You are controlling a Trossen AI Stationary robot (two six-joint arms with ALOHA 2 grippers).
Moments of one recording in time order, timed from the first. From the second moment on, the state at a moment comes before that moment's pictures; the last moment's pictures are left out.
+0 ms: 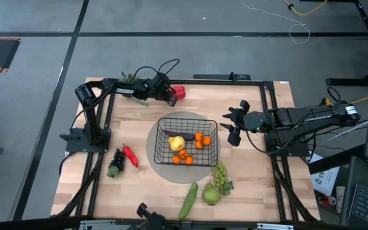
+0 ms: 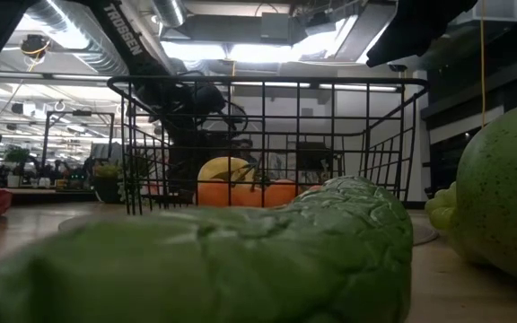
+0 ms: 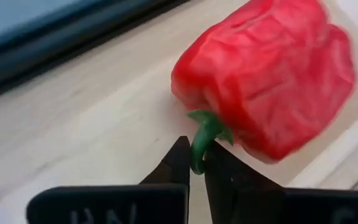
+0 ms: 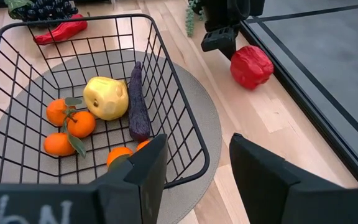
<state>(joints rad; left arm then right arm) 0.64 1.85 0.98 0.06 -0.08 -0.34 0.15 1.01 0.88 -0.54 0.46 0.24</state>
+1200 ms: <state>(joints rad) 0.04 1.42 0.98 0.28 -0.31 -0.01 0.15 1.01 0.88 -0.57 0.46 0.31</state>
